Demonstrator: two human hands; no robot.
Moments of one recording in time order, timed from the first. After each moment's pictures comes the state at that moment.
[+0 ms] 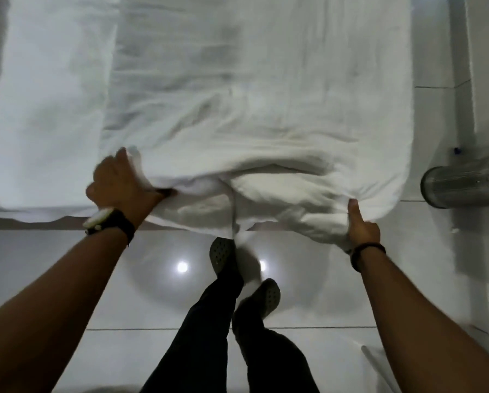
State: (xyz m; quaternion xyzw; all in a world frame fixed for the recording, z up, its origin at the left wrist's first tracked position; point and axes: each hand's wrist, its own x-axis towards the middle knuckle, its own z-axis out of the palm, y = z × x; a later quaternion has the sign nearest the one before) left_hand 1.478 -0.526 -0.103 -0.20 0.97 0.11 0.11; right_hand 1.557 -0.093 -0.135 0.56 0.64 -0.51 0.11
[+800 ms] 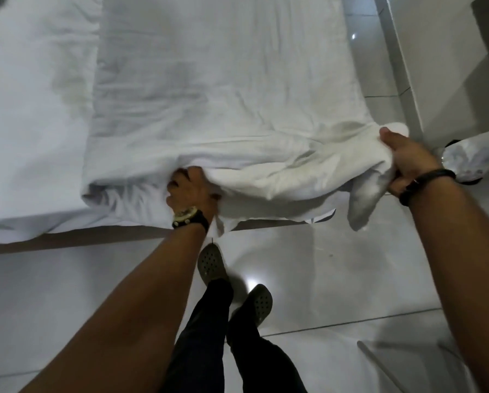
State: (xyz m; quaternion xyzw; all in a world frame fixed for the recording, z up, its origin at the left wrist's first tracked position) left_hand 1.515 -0.381 -0.118 -0.10 0.97 0.14 0.15; right_hand 1.498 -0.010 -0.016 0.44 0.62 -0.65 0.03
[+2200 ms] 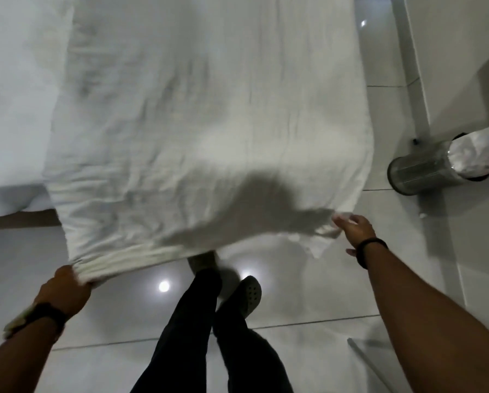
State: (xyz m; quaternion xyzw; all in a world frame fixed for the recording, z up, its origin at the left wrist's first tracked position) left_hand 1.702 -0.644 -0.233 -0.29 0.87 0.15 0.36; right_hand 1.635 -0.006 -0.157 0.51 0.71 -0.43 0.23
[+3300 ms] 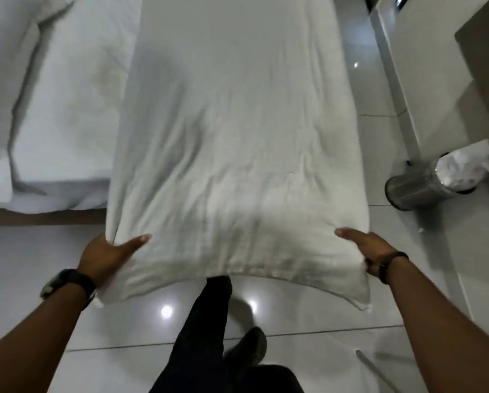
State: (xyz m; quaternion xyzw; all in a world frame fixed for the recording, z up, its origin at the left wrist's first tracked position) left_hand 1.694 -0.565 -0.055 -0.33 0.81 0.45 0.21; right_hand 1.707 -0.046 -0.048 0.43 0.64 -0.59 0.24
